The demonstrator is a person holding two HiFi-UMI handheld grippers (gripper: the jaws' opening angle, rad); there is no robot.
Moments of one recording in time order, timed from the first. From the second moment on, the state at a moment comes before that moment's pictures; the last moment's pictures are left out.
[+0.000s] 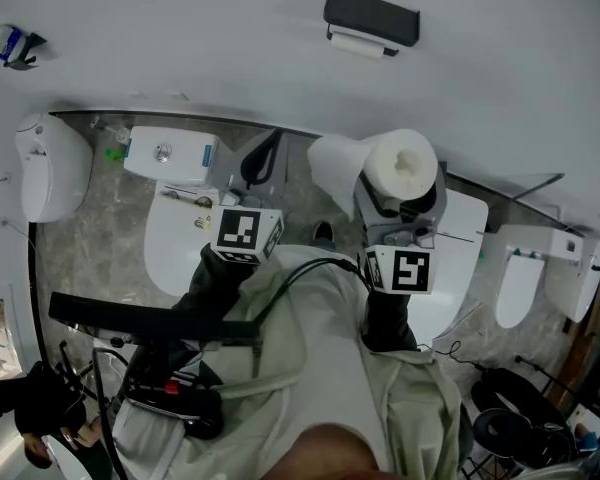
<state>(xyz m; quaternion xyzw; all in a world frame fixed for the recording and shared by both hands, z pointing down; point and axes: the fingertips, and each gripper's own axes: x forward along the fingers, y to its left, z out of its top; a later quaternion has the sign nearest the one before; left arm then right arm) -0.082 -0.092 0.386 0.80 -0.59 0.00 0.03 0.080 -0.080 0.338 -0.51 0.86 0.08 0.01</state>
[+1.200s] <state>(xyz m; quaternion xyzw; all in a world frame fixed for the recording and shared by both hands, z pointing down) -0.113 -0.084 0.383 0.78 -0.62 -0.01 0.03 0.097 -0.213 0.284 -0.54 0.83 0.15 0.02</state>
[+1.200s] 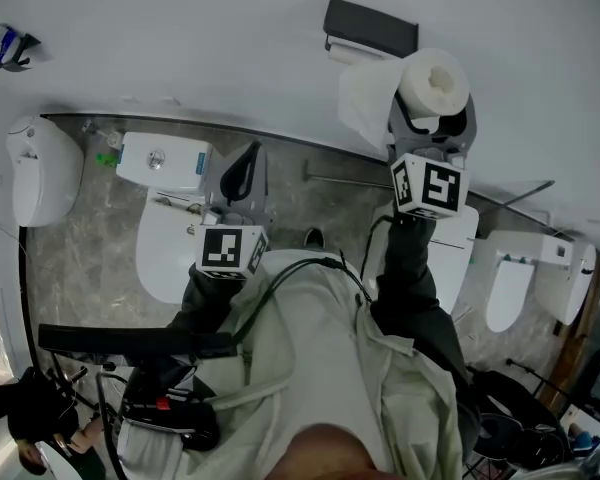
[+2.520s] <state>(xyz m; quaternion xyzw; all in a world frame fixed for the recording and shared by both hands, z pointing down) -0.102 -0.101 0.371 0.80 -0.60 -0.01 0.01 0.084 -0.343 0.306 -0.55 0.83 0.10 -0.01</state>
